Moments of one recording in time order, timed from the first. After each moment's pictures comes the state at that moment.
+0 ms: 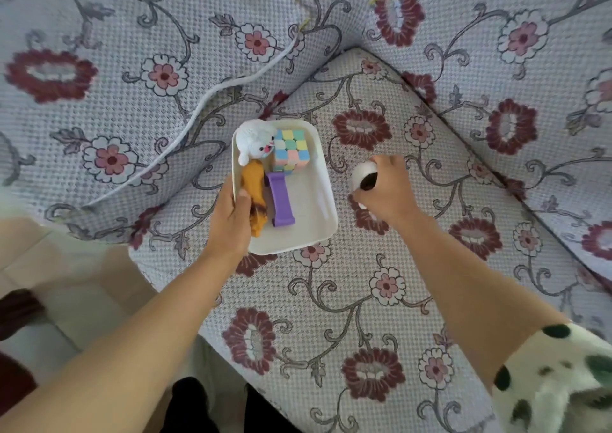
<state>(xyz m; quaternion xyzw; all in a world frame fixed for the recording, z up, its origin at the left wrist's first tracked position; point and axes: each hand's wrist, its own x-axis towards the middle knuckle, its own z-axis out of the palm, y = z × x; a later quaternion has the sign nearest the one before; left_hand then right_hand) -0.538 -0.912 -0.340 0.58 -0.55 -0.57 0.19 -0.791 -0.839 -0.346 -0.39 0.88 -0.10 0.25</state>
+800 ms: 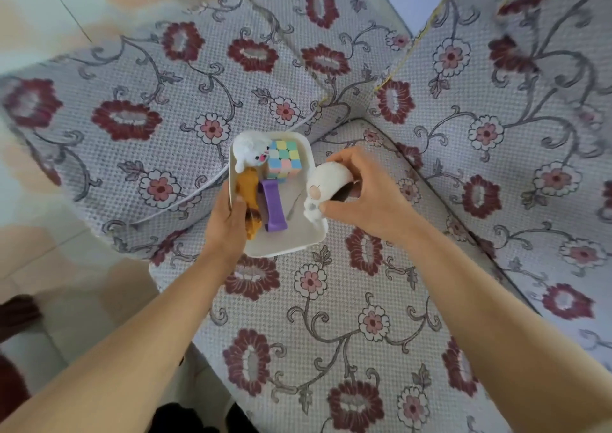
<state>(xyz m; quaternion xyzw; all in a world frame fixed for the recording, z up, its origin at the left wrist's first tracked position) -0.521 -0.951 -0.273 0.58 -0.54 -0.55 0.26 -0.725 -0.897 -0.163 -0.51 0.71 -0.27 0.39</state>
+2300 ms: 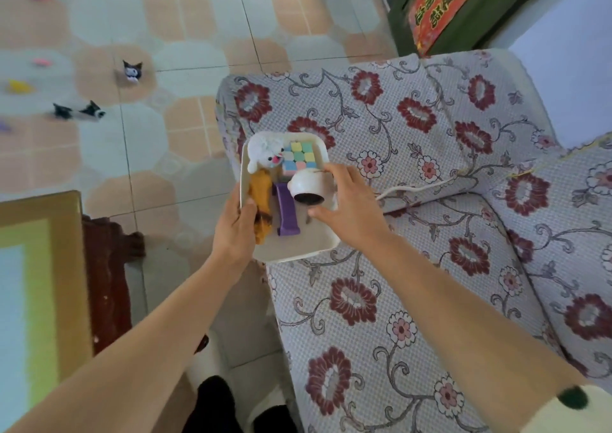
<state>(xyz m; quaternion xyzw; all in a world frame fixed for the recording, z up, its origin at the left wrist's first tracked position) -0.282 -0.990 -0.260 0.70 -0.36 -0.50 0.36 -0.466 -1.019 -0.200 -0.71 0.65 -0.10 0.25</state>
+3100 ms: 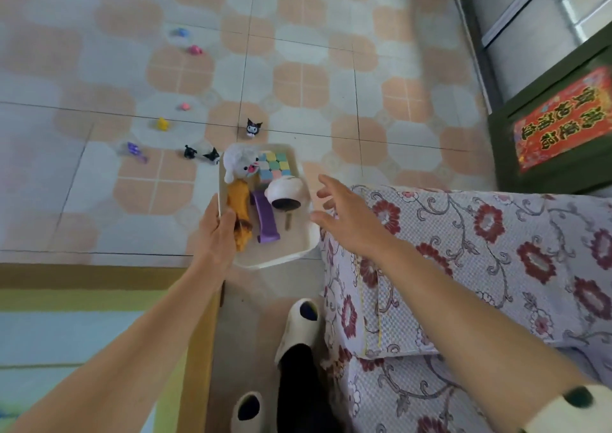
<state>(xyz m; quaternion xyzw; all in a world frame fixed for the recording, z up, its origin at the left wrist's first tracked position) 0.002 -1.130 -0.204 0.76 -0.23 -0.42 0.44 -0.192 -1.218 -0.159 -0.77 0.51 -0.05 0.39</state>
